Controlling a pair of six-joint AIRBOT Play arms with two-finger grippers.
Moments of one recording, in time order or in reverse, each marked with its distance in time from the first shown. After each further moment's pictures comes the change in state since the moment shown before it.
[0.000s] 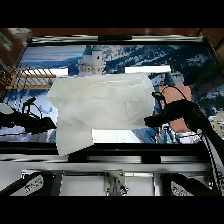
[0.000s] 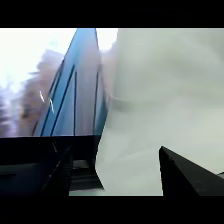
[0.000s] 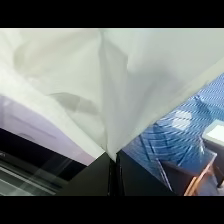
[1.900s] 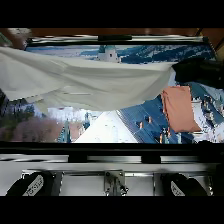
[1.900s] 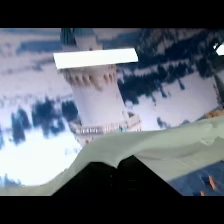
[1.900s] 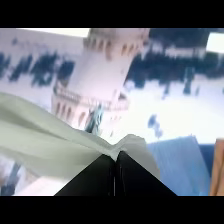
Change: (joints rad) left arm 0.018 0.259 0.905 -0.369 -0.053 0.056; right arm -0.001 0.369 0.602 -0.076 0.025 0.178
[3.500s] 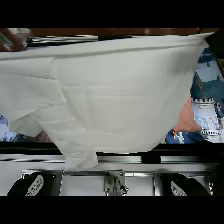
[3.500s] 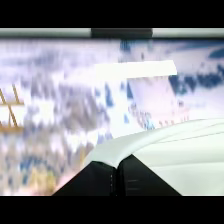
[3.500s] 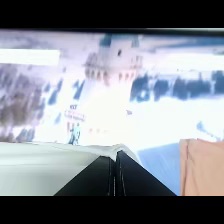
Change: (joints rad) left arm 0.000 0.092 -0.050 0.220 -0.113 -0.122; right arm 0.001 -0.196 0.414 -0.200 -0.298 0.194
